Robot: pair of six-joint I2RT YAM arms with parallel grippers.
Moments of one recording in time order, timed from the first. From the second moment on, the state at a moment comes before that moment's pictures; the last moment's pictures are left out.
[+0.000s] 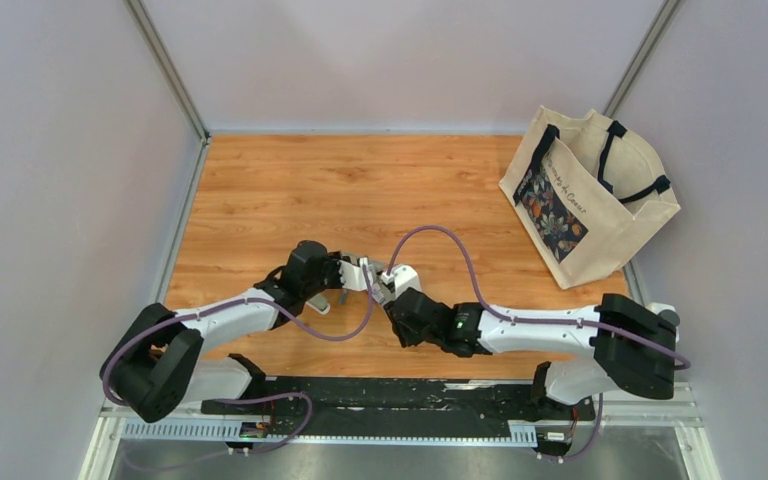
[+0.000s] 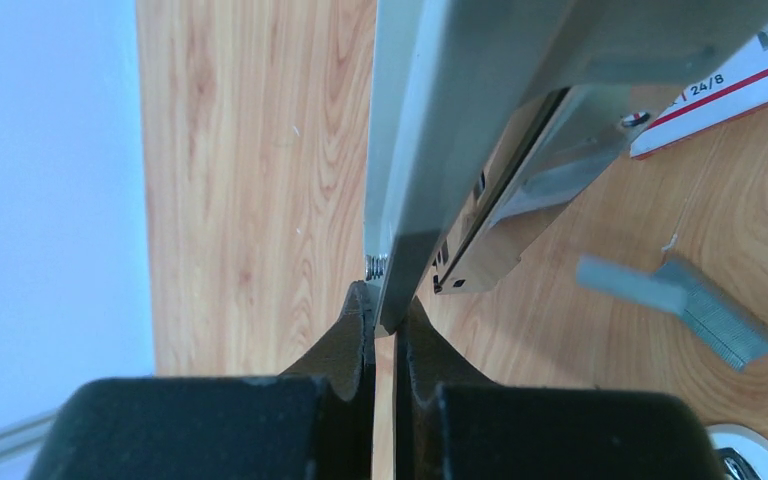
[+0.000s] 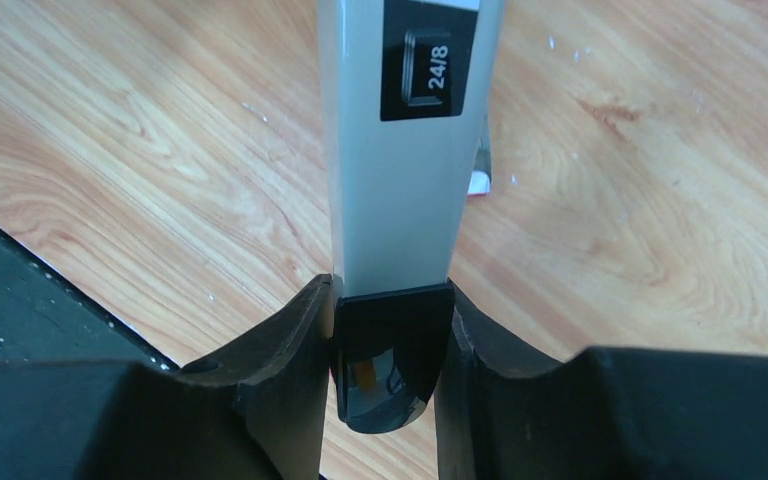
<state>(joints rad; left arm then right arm) -0.59 1.25 0.47 0.17 -0.05 0.98 1.21 1.39 0.71 -0.17 0.29 0.49</state>
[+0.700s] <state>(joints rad) -0.58 1.10 0.74 -0.25 0.01 0.63 1.09 1.43 1.02 -0.22 0.34 0.45</state>
